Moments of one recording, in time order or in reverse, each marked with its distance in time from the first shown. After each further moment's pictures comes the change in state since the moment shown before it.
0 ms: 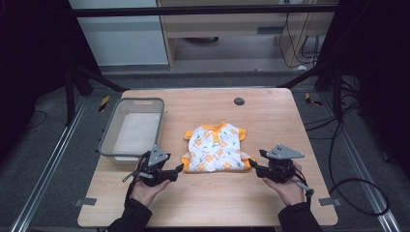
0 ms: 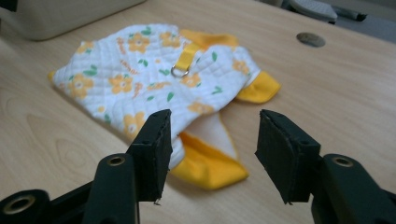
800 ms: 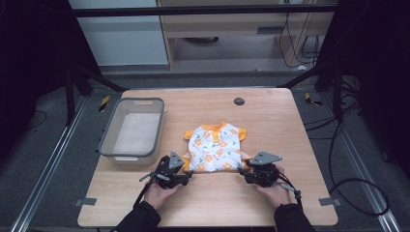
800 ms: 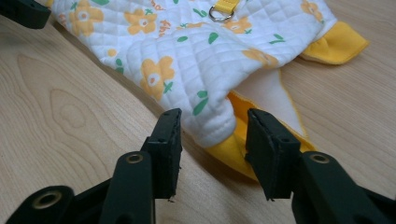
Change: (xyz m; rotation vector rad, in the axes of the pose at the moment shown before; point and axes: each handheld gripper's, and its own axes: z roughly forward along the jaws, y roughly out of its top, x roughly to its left) left arm -0.019 -0.012 0.049 0.137 -0.042 0.068; right arm 0.014 -0.026 0.051 0.111 0.093 -0.067
